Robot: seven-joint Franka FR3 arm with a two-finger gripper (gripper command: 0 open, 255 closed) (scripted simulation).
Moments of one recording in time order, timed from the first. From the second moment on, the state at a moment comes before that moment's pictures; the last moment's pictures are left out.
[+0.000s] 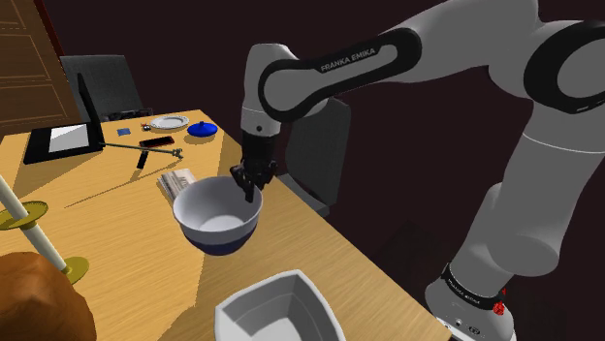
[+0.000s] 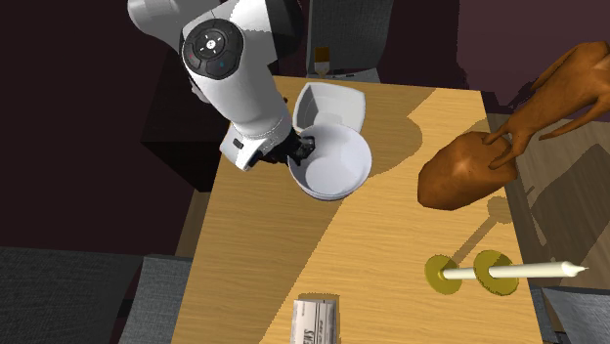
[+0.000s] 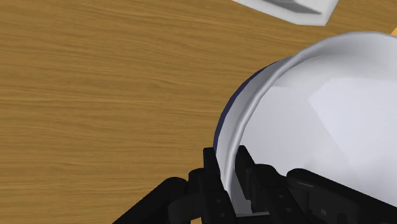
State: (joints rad) arm 0.24 0.10 0.32 -1.95 0.22 2.07 0.39
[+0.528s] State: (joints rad) arm 0.24 0.06 0.32 -1.89 0.22 1.98 0.41
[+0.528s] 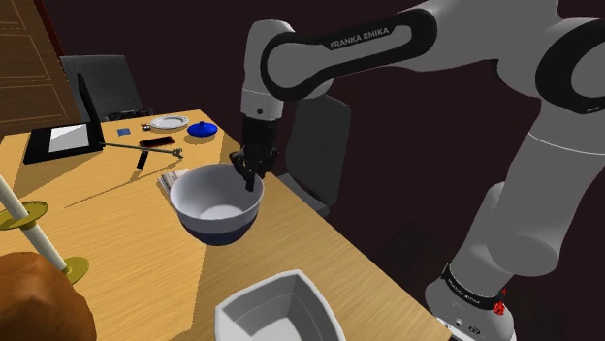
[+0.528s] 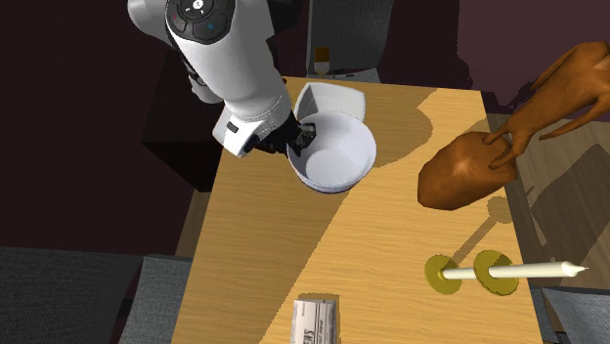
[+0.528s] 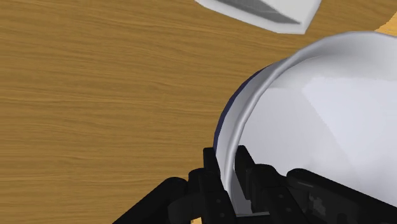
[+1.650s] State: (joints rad) arm 0.38 -0.47 0.42 -2.32 0.42 1.94 0.55
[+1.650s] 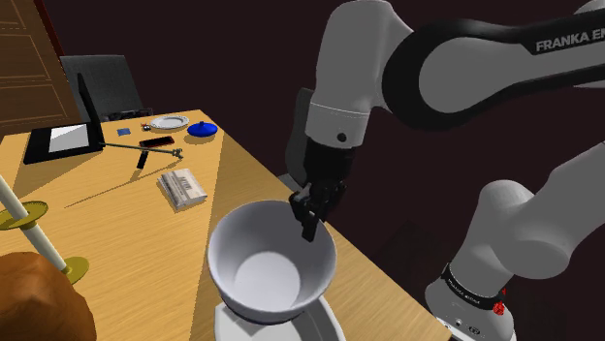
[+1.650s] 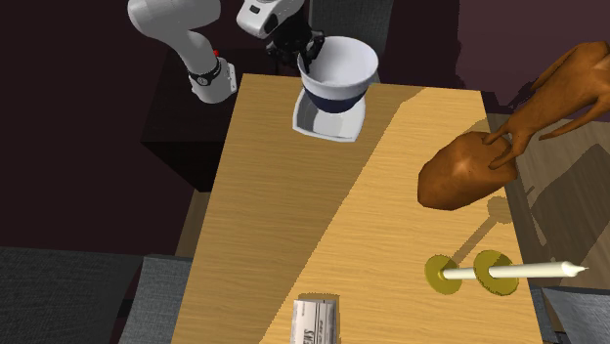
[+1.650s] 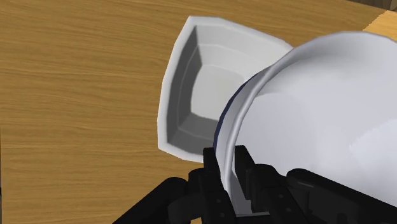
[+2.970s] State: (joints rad) arm 0.41 -0.42 0.49 -2.53 0.49 2.20 0.52
